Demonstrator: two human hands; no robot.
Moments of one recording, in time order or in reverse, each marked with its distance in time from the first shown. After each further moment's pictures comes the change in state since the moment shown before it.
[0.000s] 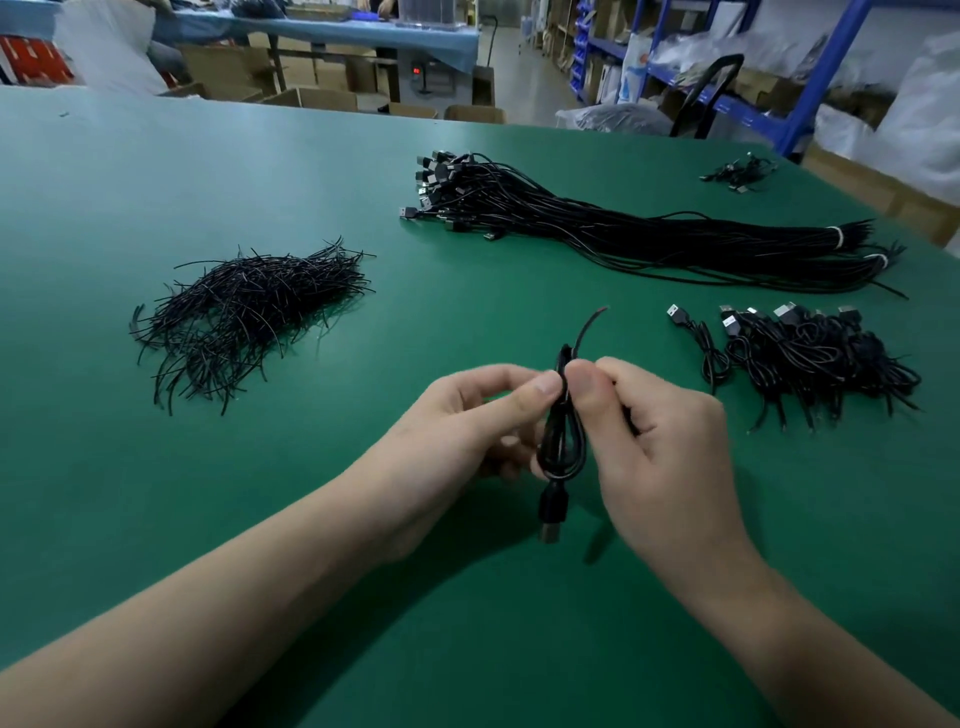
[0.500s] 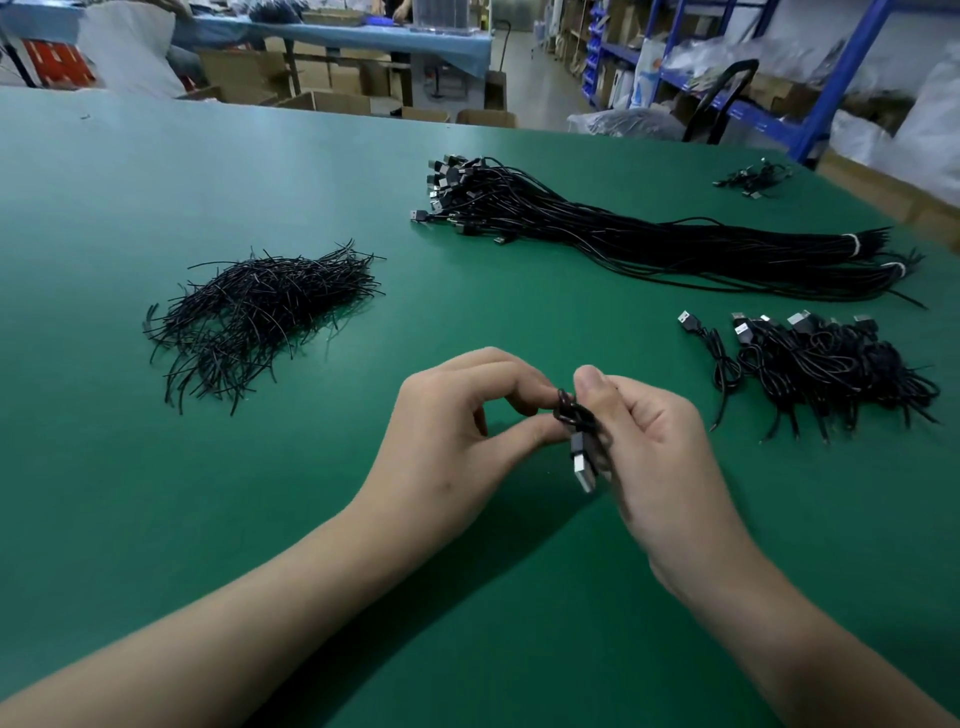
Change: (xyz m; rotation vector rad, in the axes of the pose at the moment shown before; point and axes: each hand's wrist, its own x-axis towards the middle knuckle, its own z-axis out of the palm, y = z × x) left_hand -0.001 -0.004 -0.002 0.778 0.346 0.544; right_hand 0.001 0.000 0.007 0.377 -0.132 0.430
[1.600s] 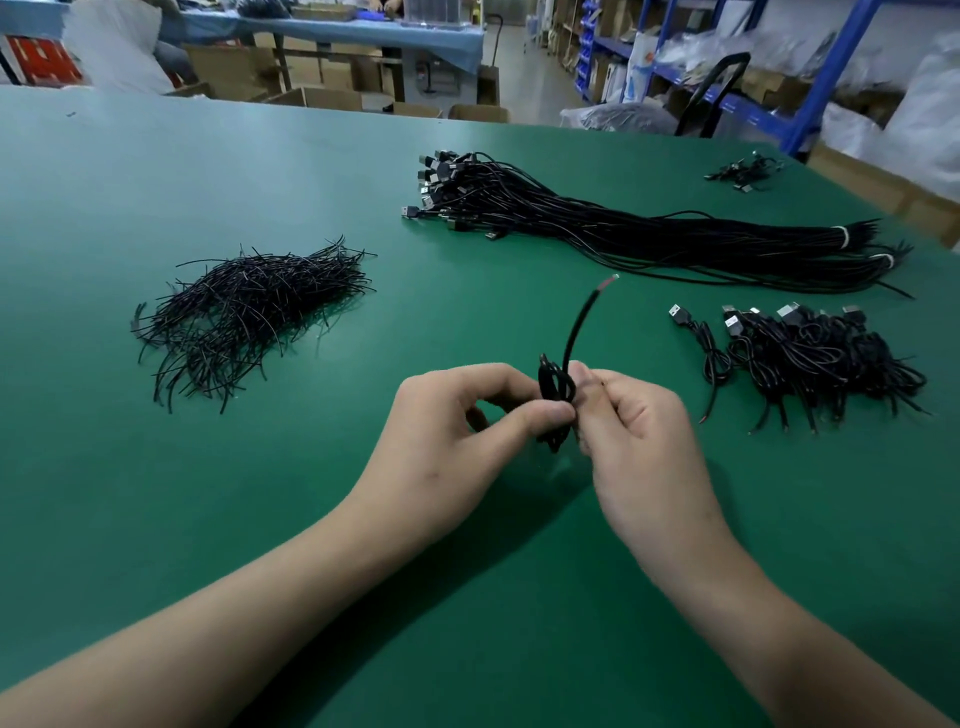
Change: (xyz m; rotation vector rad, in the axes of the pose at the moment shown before) left_hand -0.002 -0.002 0.006 -0.082 -0.067 -0.168; right_hand 0.000 0.000 0.003 -0.114 0.059 -0.030
